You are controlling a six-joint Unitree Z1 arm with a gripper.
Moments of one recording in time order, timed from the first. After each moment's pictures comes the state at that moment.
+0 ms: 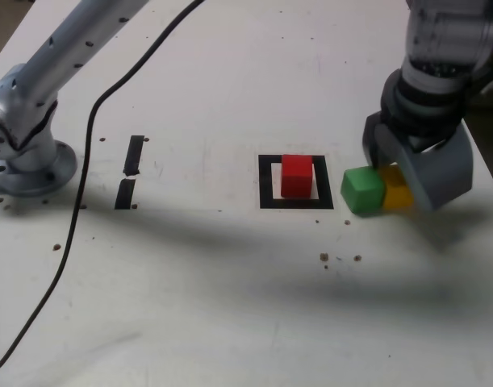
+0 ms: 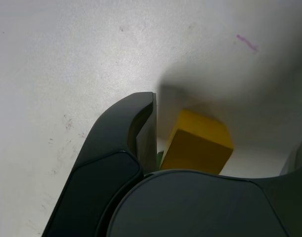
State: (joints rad) arm -0.24 2.35 -2.06 1.21 0.26 0.89
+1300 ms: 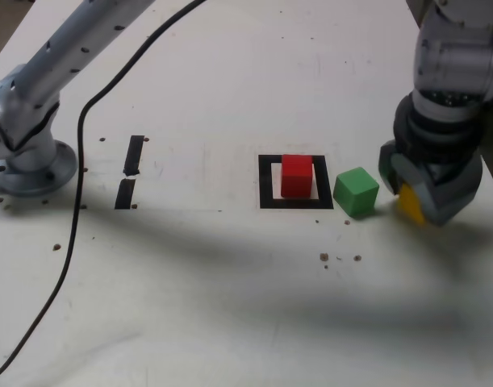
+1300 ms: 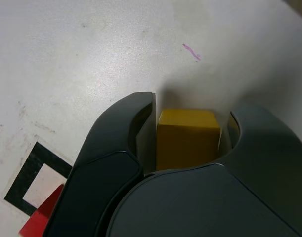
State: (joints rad) arm -0.32 2.36 -2.09 1.17 0.30 0.68
